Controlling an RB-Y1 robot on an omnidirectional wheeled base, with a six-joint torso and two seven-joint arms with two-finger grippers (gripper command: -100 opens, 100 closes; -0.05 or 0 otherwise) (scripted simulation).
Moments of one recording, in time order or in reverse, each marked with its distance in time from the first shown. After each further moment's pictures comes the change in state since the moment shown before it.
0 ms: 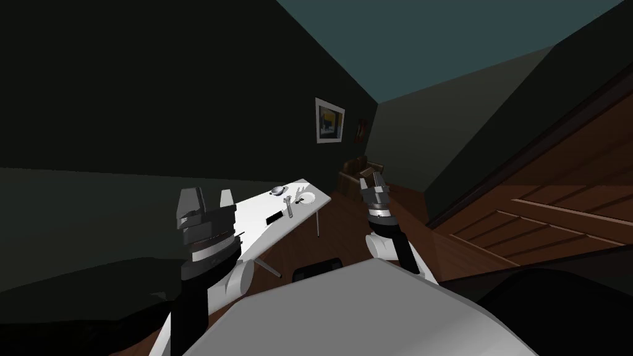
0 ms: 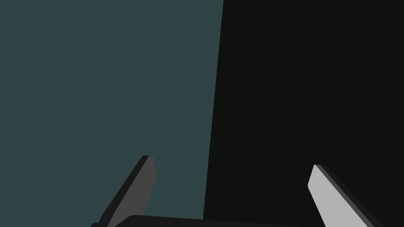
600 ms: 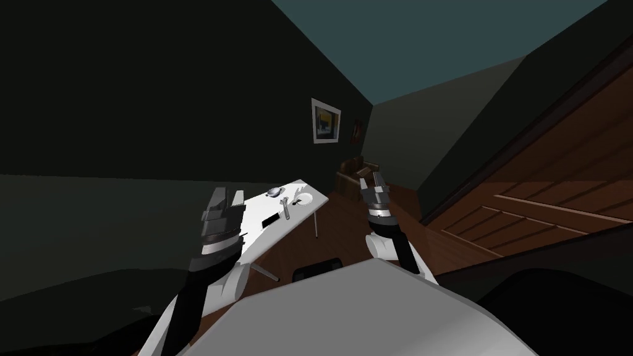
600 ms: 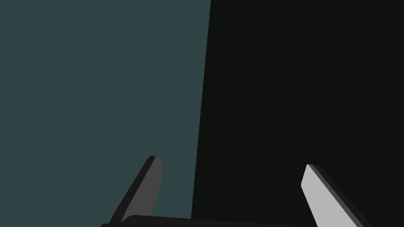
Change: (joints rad) left arm 0.001 0.154 -0.014 0.027 0.003 0.073 0.008; right arm 0.000 0.000 0.000 0.000 0.000 0.000 0.000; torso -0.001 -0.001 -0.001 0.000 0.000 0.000
